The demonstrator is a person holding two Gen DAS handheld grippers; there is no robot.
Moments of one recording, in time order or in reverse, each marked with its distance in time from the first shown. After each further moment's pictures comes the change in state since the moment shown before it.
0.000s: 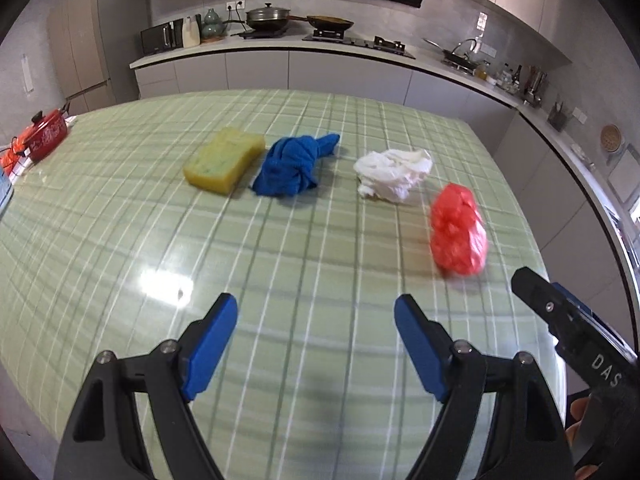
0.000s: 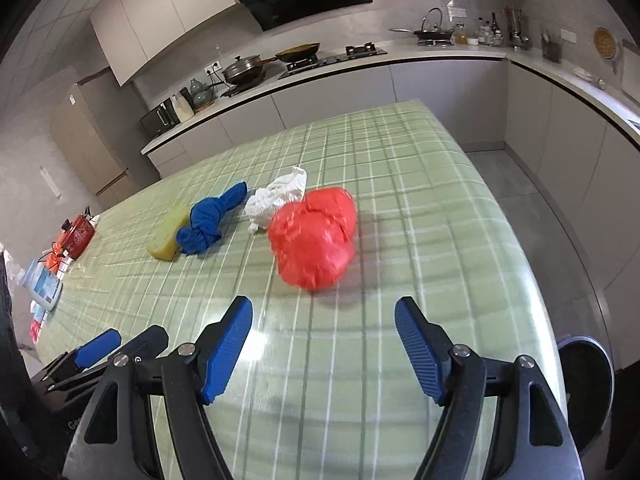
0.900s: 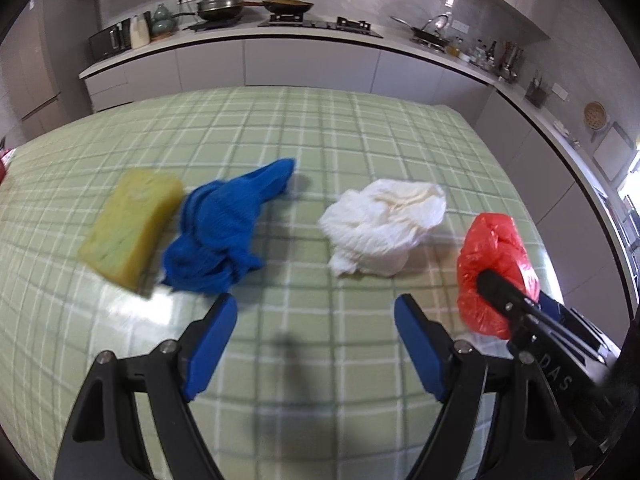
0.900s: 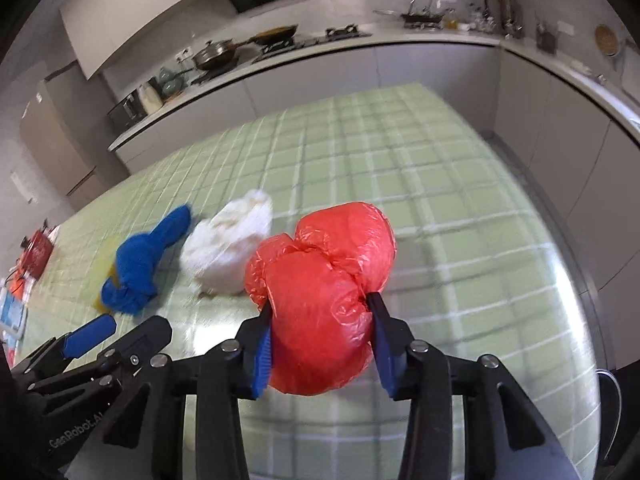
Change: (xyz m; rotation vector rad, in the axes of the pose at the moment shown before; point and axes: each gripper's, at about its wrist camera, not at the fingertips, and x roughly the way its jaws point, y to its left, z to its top) left arm 0.089 -0.028 0.075 0.116 0.060 -0.119; right arm 0.113 -0.004 0.059 0.033 0.035 -0.107
